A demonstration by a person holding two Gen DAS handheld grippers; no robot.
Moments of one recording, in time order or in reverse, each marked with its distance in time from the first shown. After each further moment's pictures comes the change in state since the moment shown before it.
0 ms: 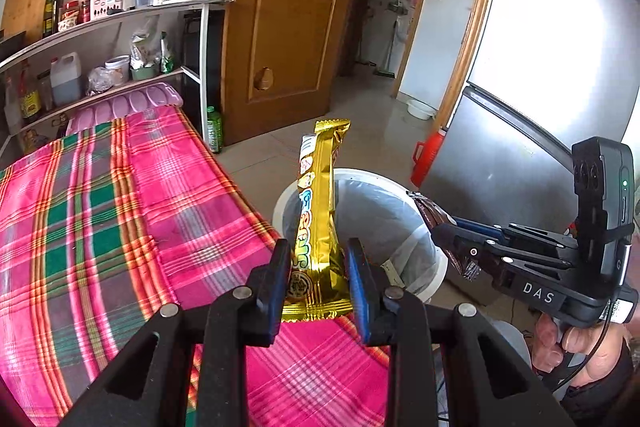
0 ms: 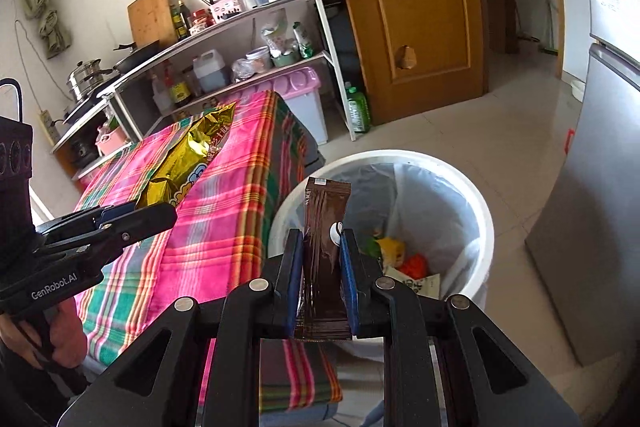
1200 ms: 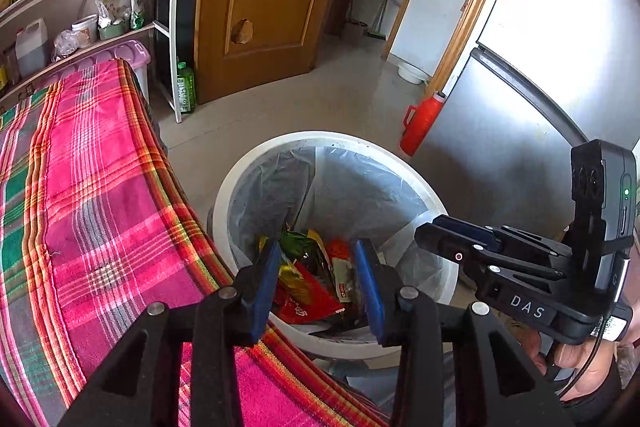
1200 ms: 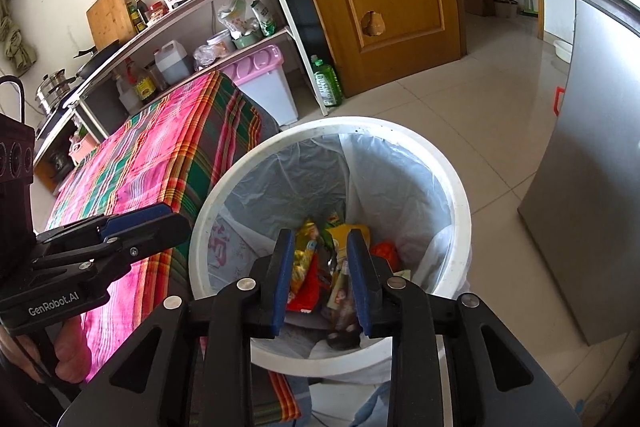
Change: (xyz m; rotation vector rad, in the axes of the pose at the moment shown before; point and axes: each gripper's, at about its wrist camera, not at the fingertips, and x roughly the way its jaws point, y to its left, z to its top) left arm 0.092 -0.023 0.007 -0.029 0.158 -0.063; right arm 0.046 -0.052 -0.002 0.094 0.079 -0.047
